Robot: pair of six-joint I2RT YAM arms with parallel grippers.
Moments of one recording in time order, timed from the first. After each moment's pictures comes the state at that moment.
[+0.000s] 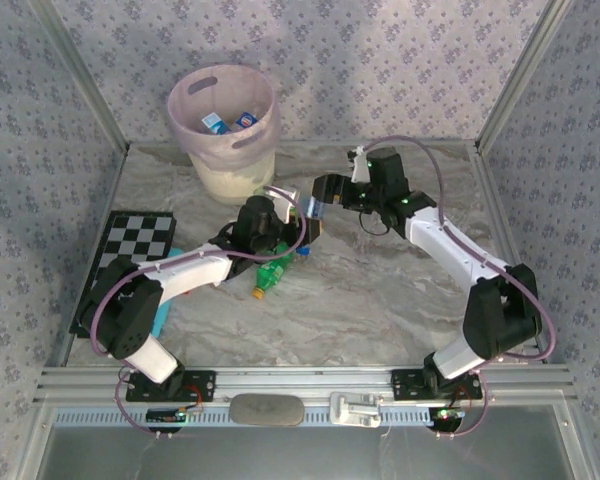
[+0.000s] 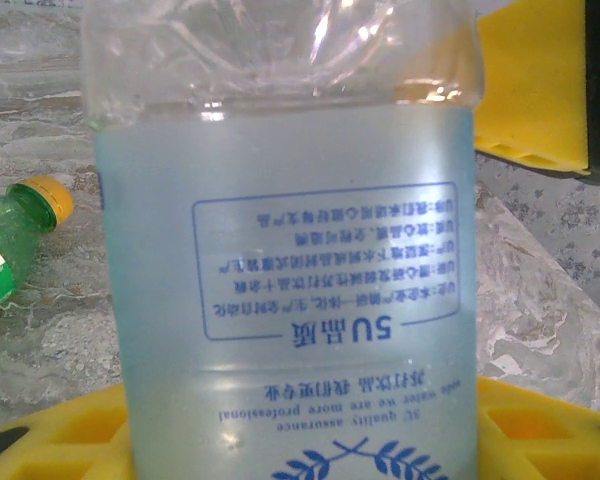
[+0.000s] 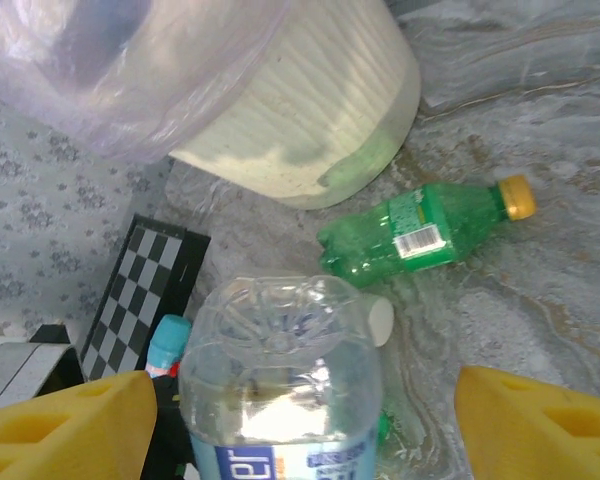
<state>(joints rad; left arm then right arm) -0.70 1.58 0.90 0.31 0.21 -0.43 0.39 1.51 1.20 -0.21 -0.42 0.58</state>
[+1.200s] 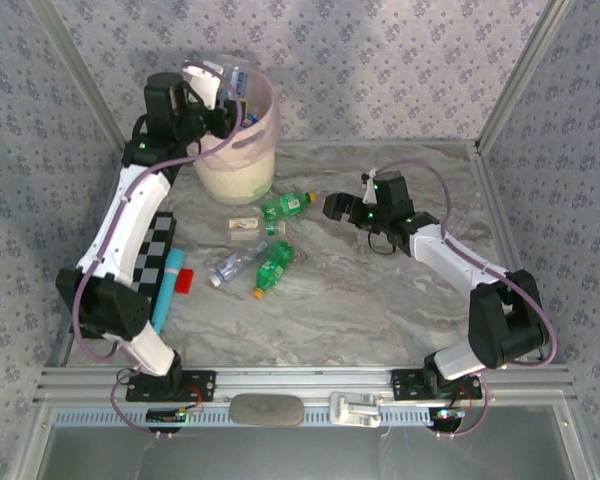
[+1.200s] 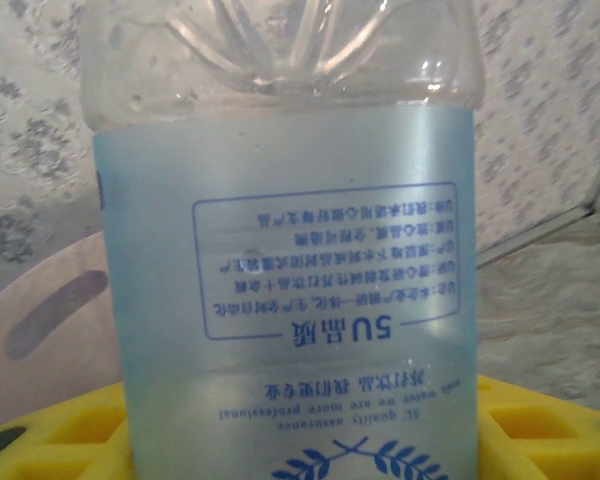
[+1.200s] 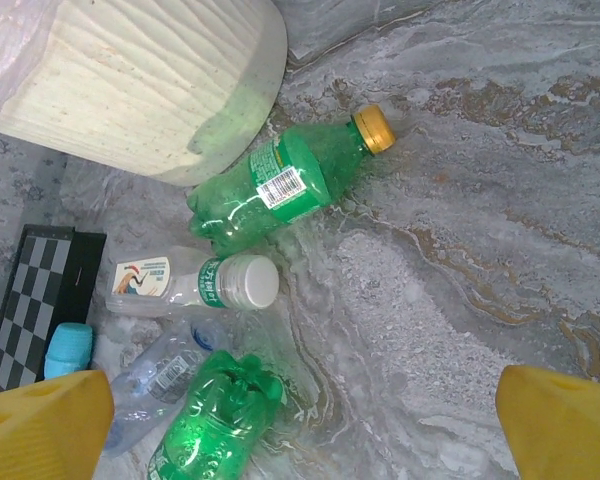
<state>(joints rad) -0.25 1.69 1.89 -0.45 0.20 0.11 0.39 1.47 1.00 -0.16 -0.30 0.60</state>
